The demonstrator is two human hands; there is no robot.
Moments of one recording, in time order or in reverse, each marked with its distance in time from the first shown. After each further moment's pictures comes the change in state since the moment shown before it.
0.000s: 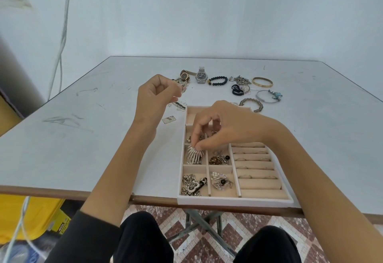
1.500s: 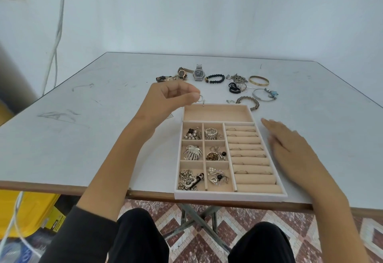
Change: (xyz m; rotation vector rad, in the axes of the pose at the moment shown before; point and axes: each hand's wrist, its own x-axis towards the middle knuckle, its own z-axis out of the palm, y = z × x) left_hand -0.013 0.011 0.004 0.112 -0.305 -0.031; right_hand -0.105 0.054 0.028 -0.298 0.590 0.596
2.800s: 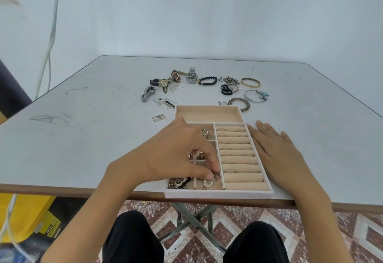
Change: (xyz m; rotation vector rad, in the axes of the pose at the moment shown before) left_hand -0.057 0.026 0.029 0.737 -0.594 0.311; right_hand -0.004 -0.006 0.003 -0.237 -0.090 -0.013
